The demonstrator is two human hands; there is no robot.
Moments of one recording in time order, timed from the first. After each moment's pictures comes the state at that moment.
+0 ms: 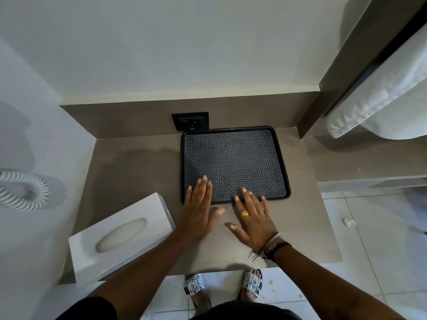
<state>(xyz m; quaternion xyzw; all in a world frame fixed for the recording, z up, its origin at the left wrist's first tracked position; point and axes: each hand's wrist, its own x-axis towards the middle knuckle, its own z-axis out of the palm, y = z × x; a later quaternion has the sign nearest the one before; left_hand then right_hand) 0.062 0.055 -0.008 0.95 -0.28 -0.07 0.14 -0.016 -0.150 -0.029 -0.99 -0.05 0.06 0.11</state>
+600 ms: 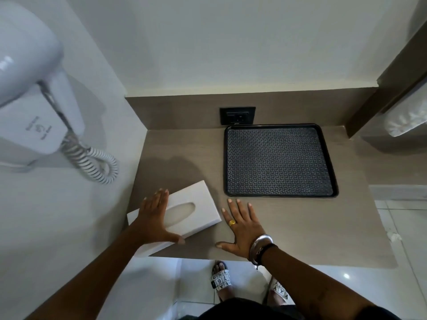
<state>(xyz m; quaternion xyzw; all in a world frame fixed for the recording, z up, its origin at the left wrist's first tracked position) 0.066 0.307 0.018 0.95 -0.15 -0.26 0.03 -0.012 0.000 -0.031 -0.97 -0.16 0.17 0.09</state>
